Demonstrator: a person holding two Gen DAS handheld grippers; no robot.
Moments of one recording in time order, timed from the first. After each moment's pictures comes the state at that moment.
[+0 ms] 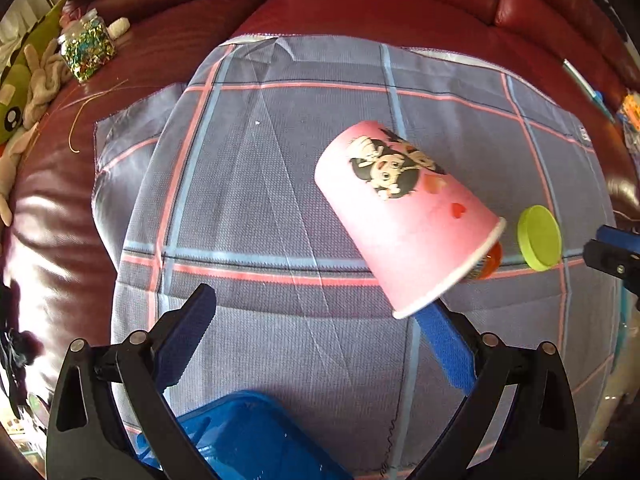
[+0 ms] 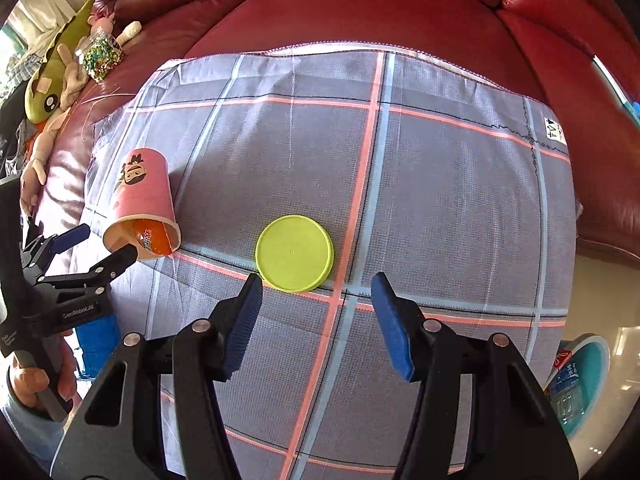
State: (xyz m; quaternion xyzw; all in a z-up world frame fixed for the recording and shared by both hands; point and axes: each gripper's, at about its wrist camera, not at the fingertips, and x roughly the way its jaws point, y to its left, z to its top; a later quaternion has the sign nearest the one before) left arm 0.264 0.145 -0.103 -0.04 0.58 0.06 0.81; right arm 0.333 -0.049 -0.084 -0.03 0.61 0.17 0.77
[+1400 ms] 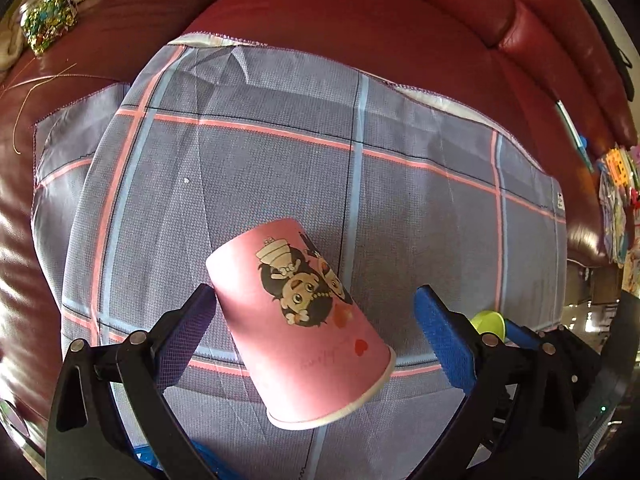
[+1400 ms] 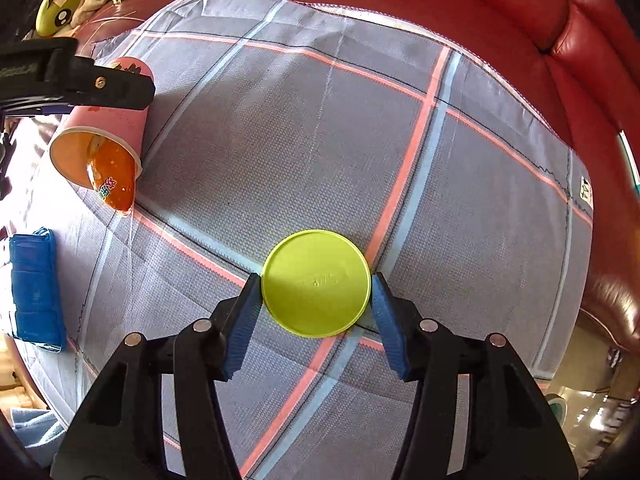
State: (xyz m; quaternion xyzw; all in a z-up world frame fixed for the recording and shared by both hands) left arm 0.359 0.145 -0.105 -0.15 0.62 0.04 0.77; right arm 0.342 -0.023 -0.128 -0.16 0.61 0.20 0.75
